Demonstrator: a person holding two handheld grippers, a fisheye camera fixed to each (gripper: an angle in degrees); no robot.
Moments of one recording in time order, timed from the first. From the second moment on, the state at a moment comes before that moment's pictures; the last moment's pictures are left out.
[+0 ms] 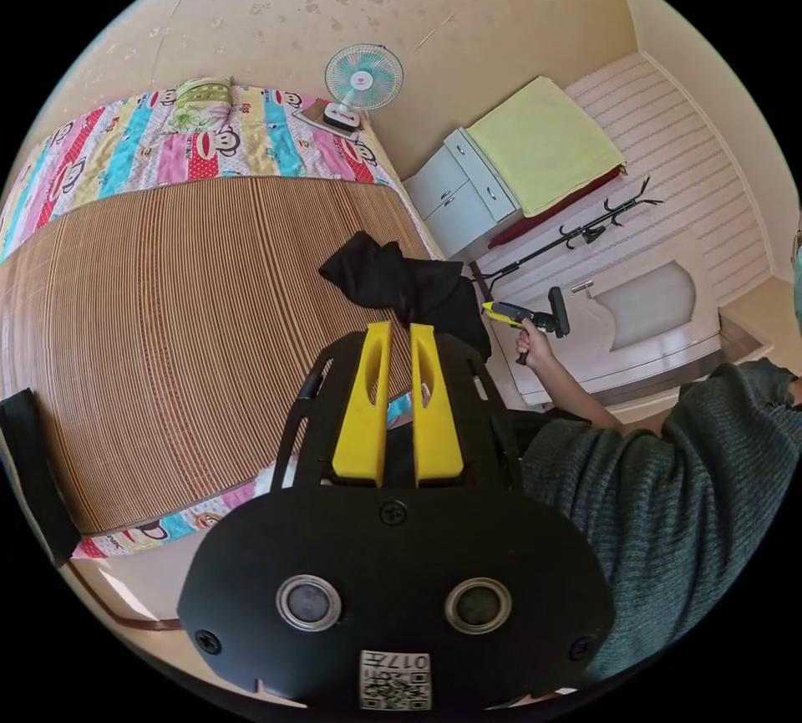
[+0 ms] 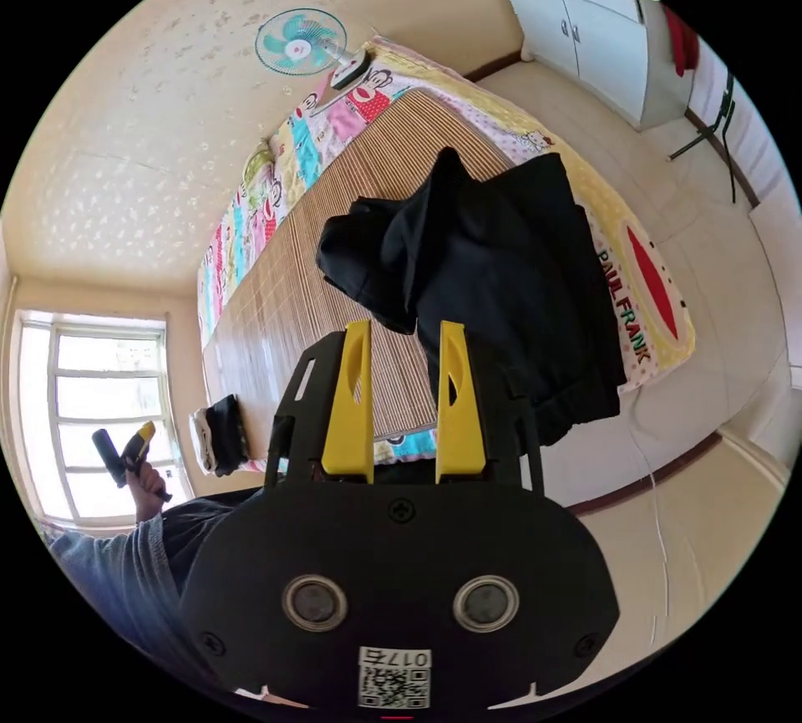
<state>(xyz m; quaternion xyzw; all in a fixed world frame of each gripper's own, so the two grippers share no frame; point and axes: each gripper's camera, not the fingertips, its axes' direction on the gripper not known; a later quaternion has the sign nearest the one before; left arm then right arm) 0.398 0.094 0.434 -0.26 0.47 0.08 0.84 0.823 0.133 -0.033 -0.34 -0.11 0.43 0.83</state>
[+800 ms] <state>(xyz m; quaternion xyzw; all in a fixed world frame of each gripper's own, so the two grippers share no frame) 0.389 0.173 0.485 -0.29 0.46 0.09 0.83 0.817 0.163 -0.109 -0.33 -0.08 0.38 0.86</state>
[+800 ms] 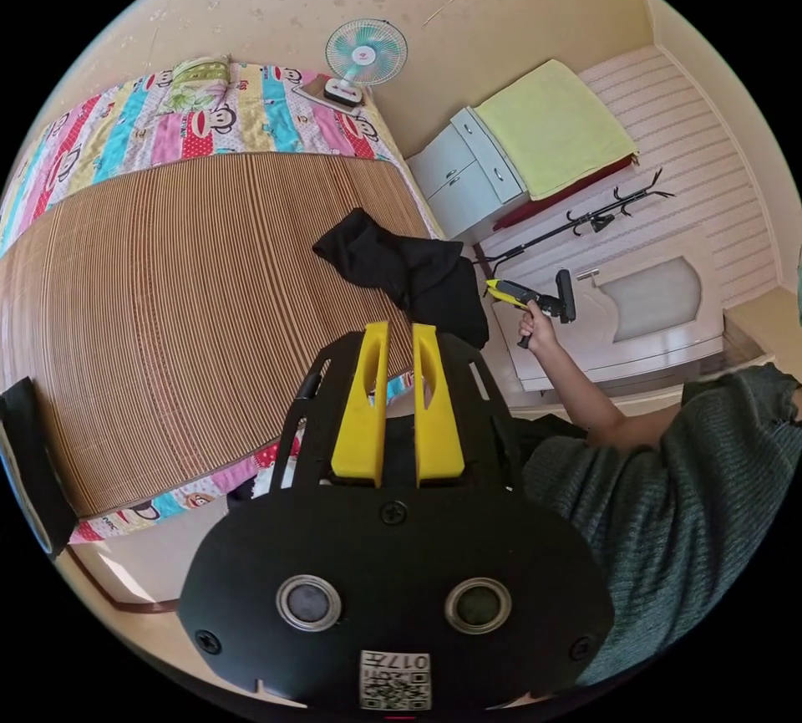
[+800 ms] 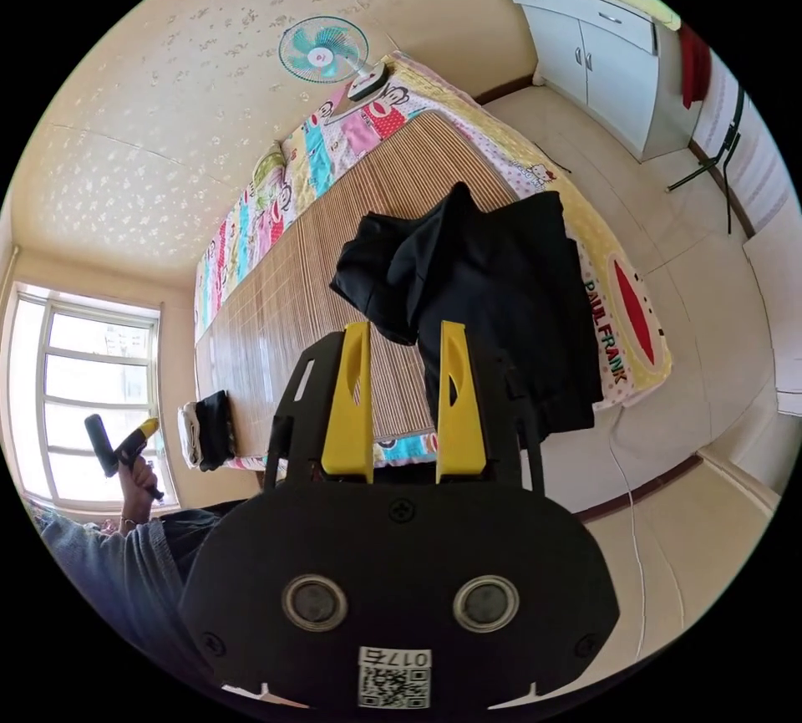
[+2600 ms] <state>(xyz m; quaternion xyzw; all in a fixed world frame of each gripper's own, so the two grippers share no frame) 0.542 0.276 0.419 -0.25 0.50 0.09 0.82 1.058 0.312 -0.742 -0.25 0.05 0.43 0.87</state>
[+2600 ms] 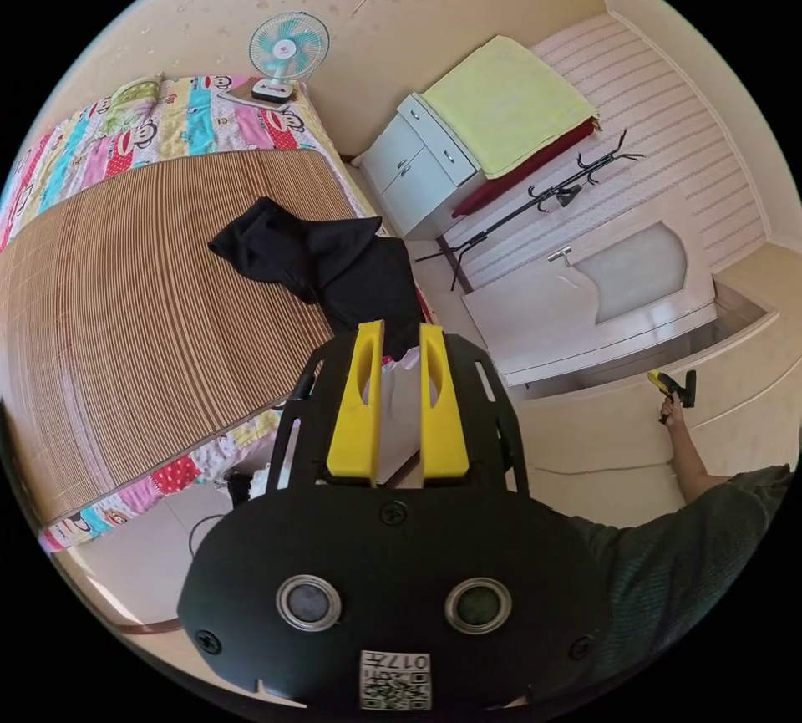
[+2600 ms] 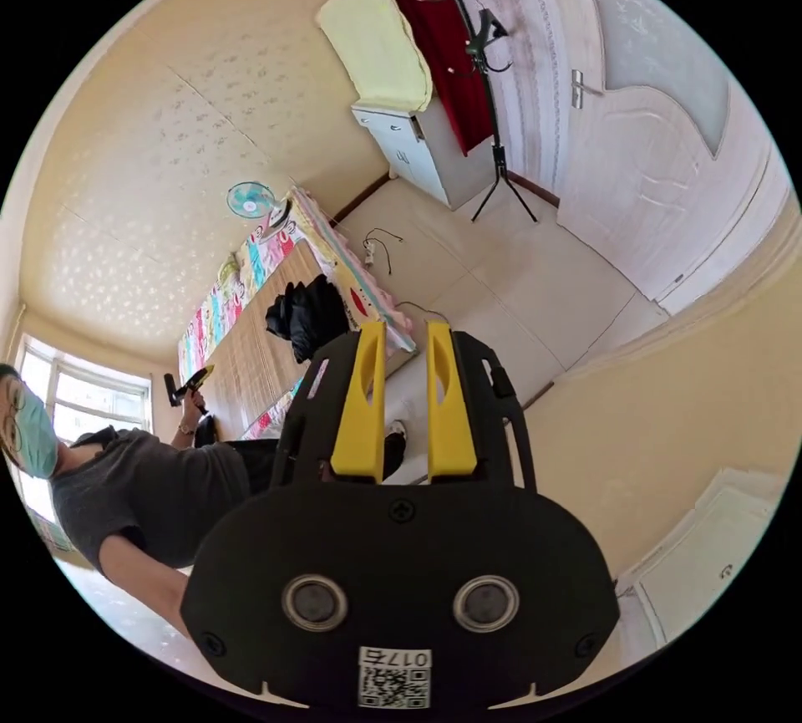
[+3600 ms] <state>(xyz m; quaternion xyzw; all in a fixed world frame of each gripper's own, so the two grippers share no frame) 0.341 0.304 0.356 -0.29 0.31 -0.11 0.90 0.982 0.195 0.075 -0.33 -0.19 0.44 0.81</state>
